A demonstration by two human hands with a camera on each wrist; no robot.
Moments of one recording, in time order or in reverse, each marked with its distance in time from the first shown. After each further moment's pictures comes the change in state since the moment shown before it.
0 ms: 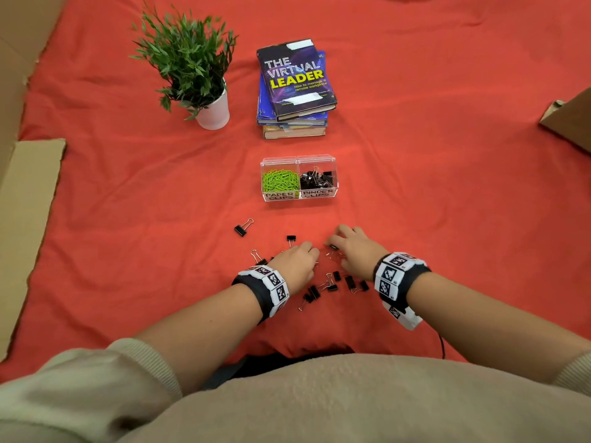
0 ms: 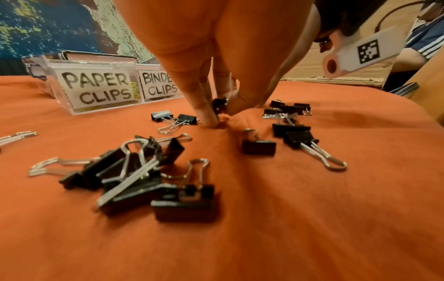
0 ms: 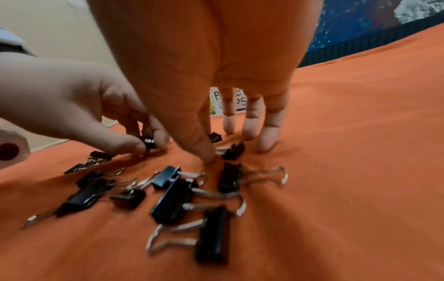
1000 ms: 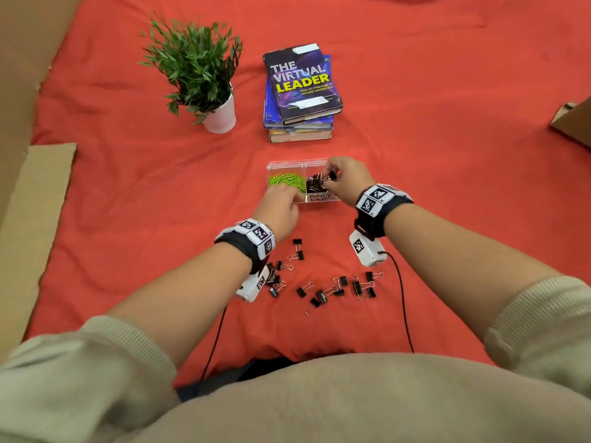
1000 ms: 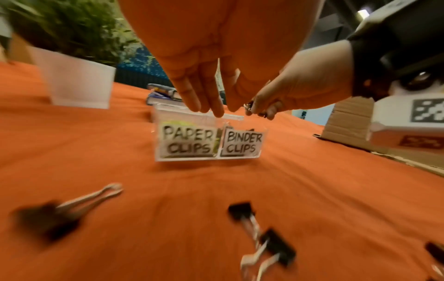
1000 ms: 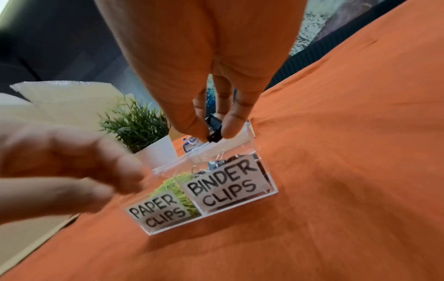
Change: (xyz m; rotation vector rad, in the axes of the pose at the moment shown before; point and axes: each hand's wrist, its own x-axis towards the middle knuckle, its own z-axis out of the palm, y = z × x) left_hand 0.032 -0.065 -0.068 -0.345 0.426 -0.192; right_hand 0.079 -0.009 -0.105 0.468 0.438 0.129
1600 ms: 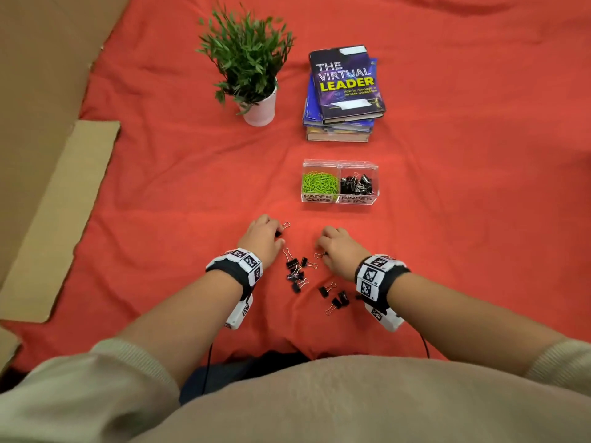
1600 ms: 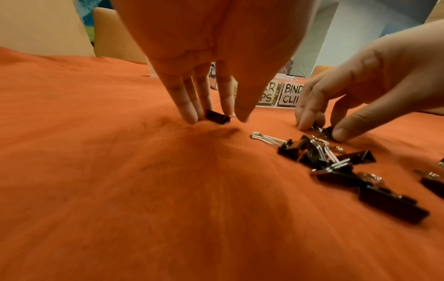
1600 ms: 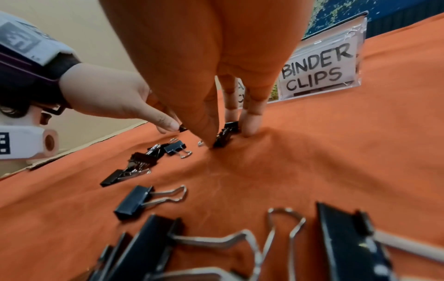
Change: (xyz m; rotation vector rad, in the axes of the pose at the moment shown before) left_hand -0.071 -0.084 0.016 0.041 -0.088 -0.306; right_hand -0.080 -0.013 0.100 -0.389 -0.442 -0.258
